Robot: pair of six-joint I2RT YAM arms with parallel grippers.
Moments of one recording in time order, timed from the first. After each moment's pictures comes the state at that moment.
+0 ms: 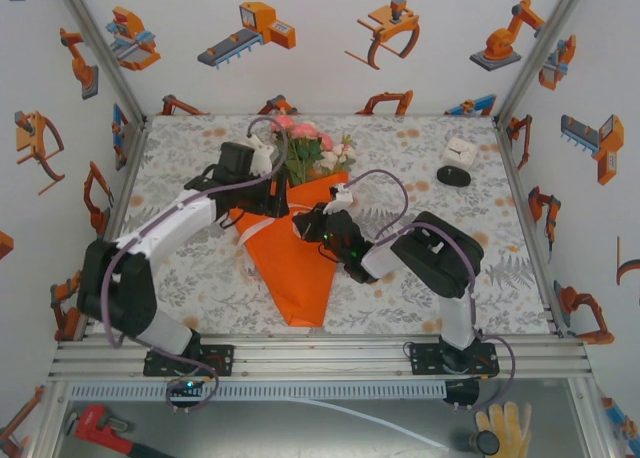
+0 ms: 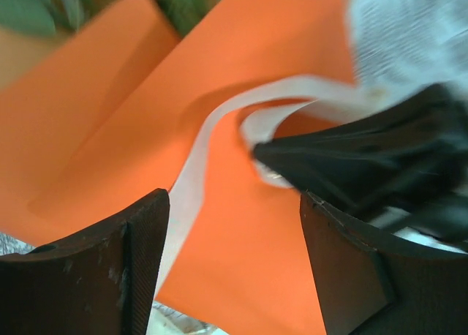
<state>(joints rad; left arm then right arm) -0.48 1.56 1.12 -0.42 0.19 -0.13 0.86 1.97 0.77 1.01 0.19 0.76</state>
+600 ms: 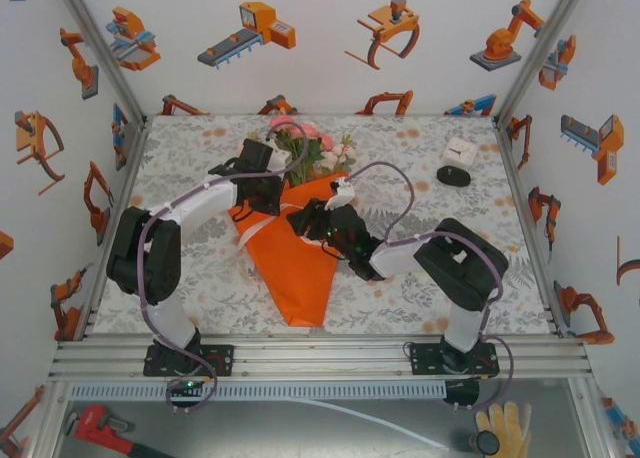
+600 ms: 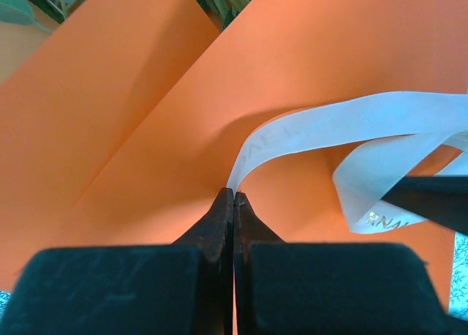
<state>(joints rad) -0.50 1.76 1.26 -0.48 0.12 -0.07 0.86 1.79 0.74 0.86 0.15 0.72</state>
